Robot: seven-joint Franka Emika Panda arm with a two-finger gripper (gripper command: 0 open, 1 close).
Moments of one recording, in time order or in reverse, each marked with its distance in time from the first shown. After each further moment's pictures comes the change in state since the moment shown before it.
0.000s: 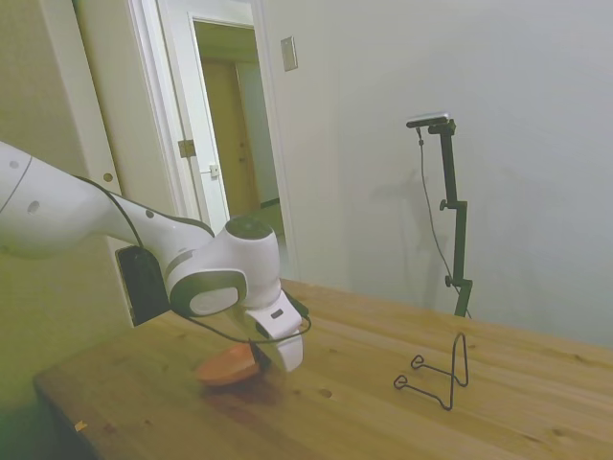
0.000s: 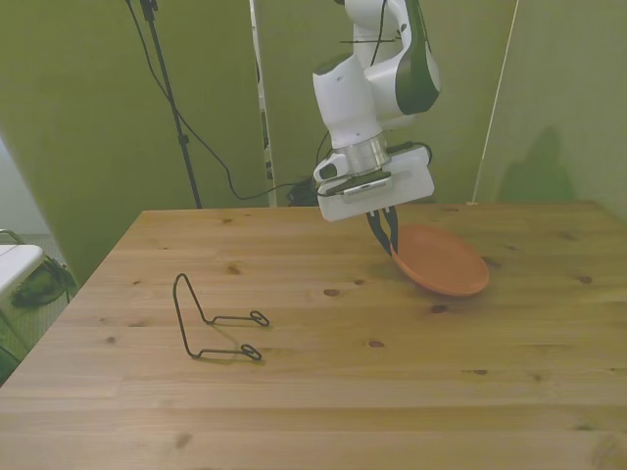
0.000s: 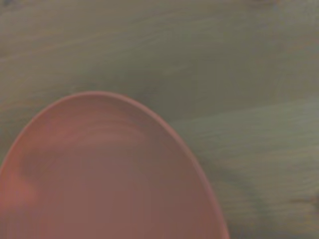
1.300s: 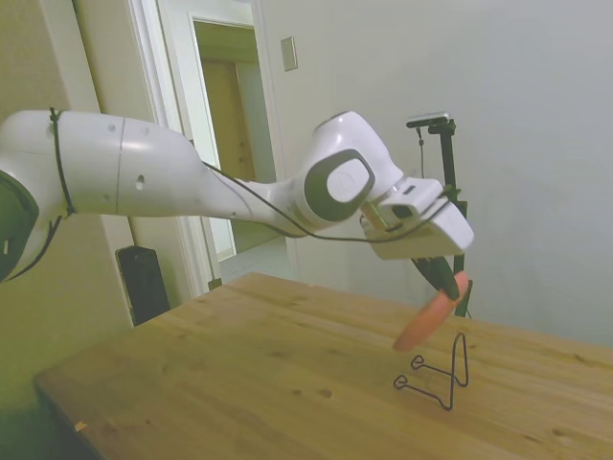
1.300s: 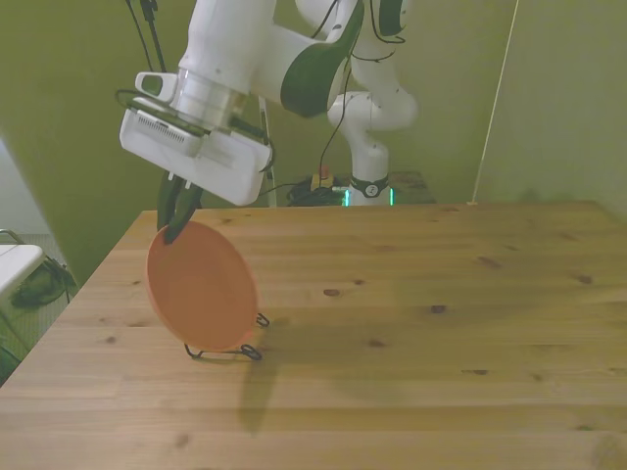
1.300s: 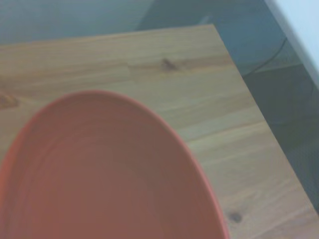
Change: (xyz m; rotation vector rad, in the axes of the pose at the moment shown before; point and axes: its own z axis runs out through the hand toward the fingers) arm 0.213 -0.065 -0.200 -0.239 0.691 0.060
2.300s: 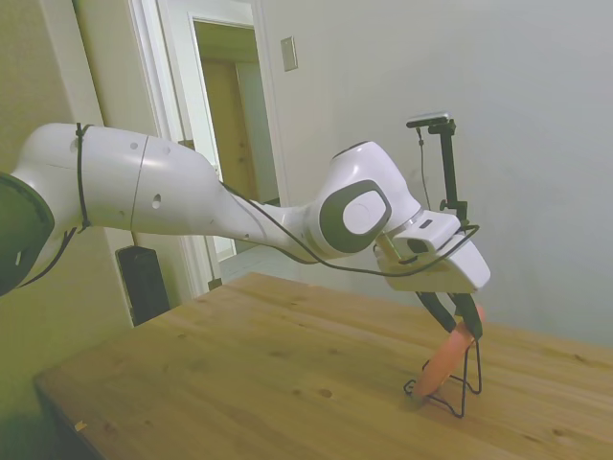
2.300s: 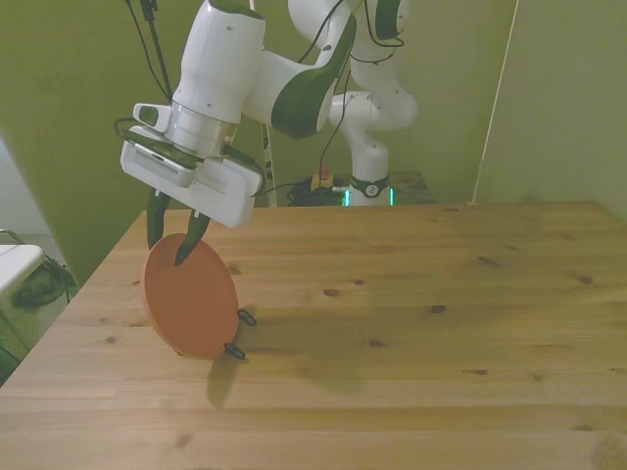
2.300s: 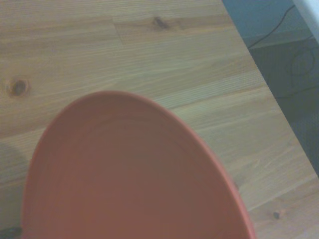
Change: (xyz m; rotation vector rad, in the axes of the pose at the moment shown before) arm 0.000 0.035 0.069 -0.088 -0.029 0.020
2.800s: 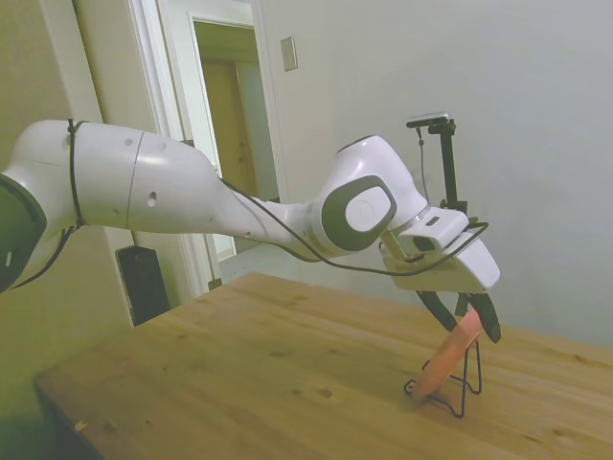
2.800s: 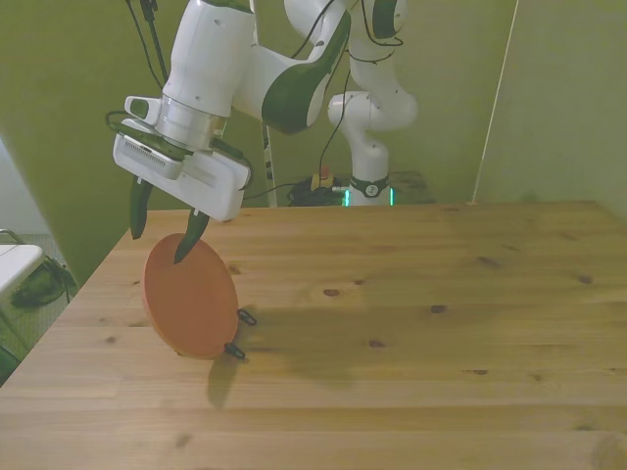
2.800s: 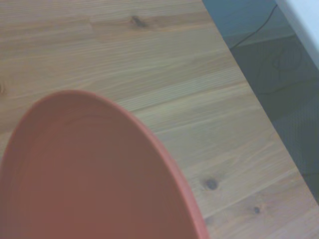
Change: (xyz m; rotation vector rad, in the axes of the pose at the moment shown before) arm 0.009 0.012 -0.001 -0.008 0.002 0.020
